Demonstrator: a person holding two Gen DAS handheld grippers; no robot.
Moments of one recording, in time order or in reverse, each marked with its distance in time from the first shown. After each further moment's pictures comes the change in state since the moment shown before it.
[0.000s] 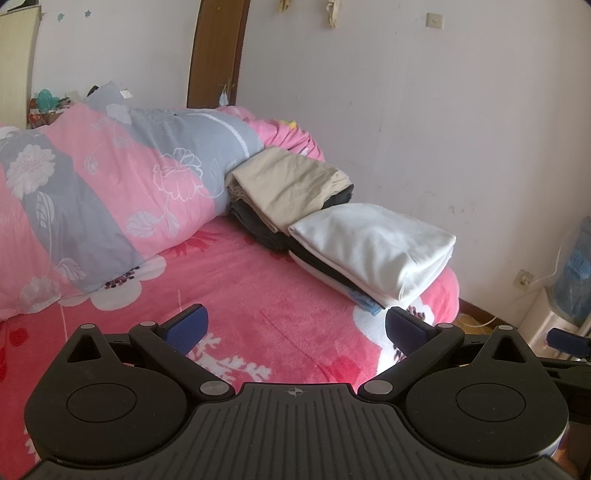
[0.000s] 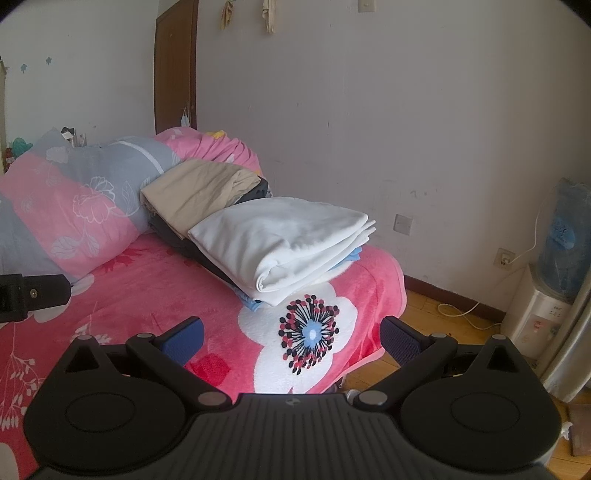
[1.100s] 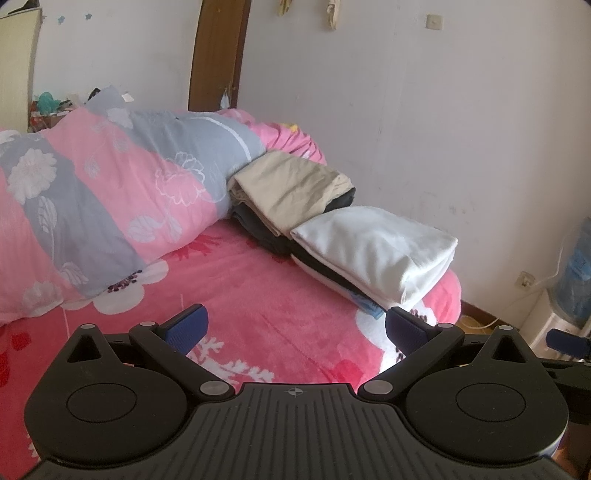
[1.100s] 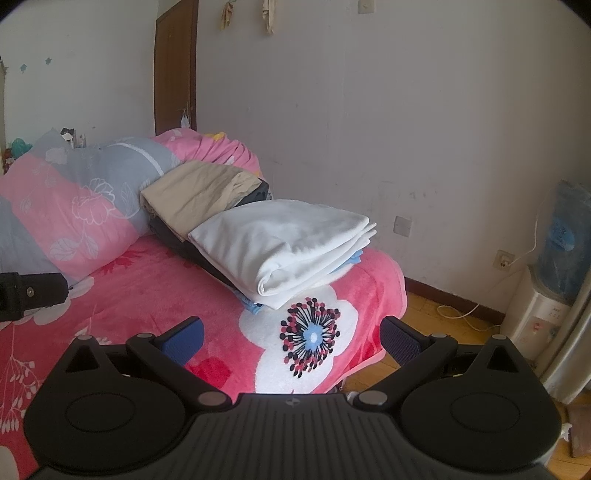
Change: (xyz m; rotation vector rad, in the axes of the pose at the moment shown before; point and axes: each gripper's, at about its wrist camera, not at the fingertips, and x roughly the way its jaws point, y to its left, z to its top) left arm 0.001 0.002 0.001 0.001 -0.005 0.006; right arm 0.001 0.003 0.001 0.000 -0.002 0.003
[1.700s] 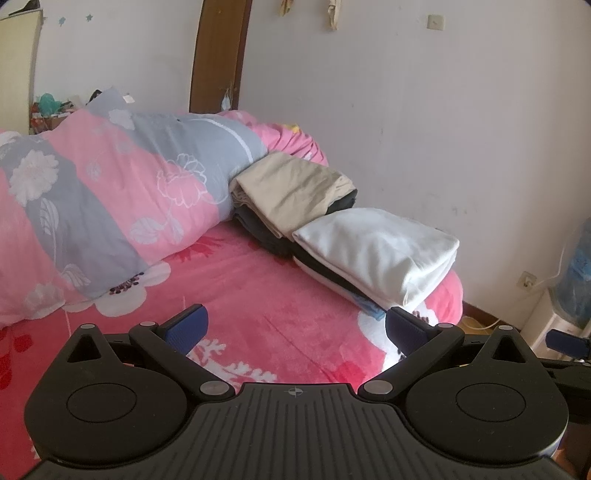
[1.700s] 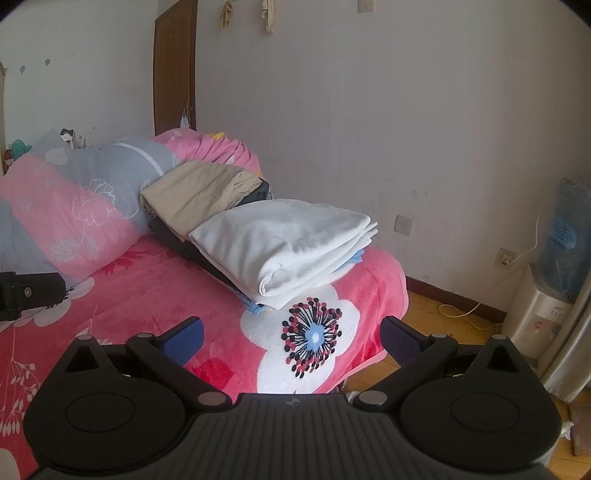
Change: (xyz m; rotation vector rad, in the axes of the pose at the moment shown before) left arm -0.001 0.001 0.003 0.002 -0.007 0.004; right arm 0.003 0.001 0.002 -0.001 0.001 0.007
